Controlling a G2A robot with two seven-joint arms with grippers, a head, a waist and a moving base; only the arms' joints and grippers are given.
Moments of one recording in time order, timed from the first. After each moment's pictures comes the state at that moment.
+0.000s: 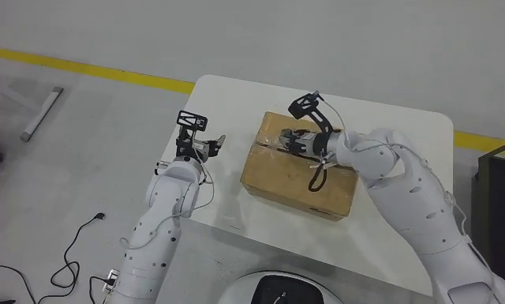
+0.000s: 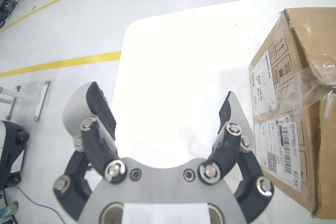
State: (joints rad) left arm 1.02 -1.43 -1.29 -1.53 1.56 0.01 -0.50; right arm -0.68 -1.11 1.04 -1.53 -0.52 -0.21 0.98
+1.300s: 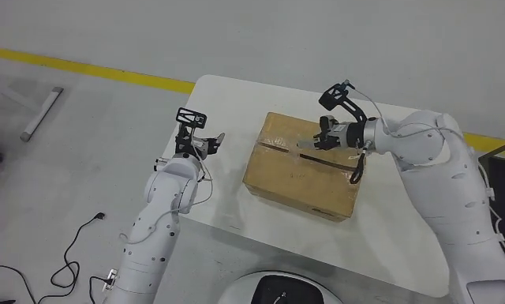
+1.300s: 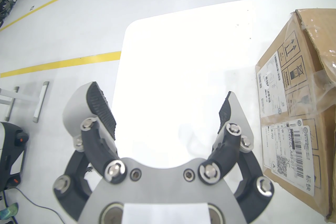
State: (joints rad) left arm 0.99 -1.42 -1.30 -1.50 1.55 -0.01 -0.49; right arm -0.67 -1.04 1.21 -1.49 -0.41 -0.36 1.19
